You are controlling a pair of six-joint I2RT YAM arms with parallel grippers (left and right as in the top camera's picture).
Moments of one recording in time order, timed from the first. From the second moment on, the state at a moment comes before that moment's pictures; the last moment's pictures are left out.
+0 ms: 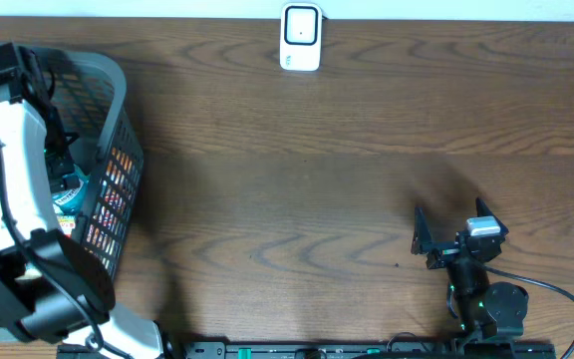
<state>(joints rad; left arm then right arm) 0.38 1.81 1.66 -1.29 -0.30 -1.56 0.02 0.01 0.01 -0.06 -0.12 -0.01</state>
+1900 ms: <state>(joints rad) 0.48 1.60 1.71 -1.34 -0.37 -1.34 0.02 0.01 0.01 -0.06 -0.12 -0.01</state>
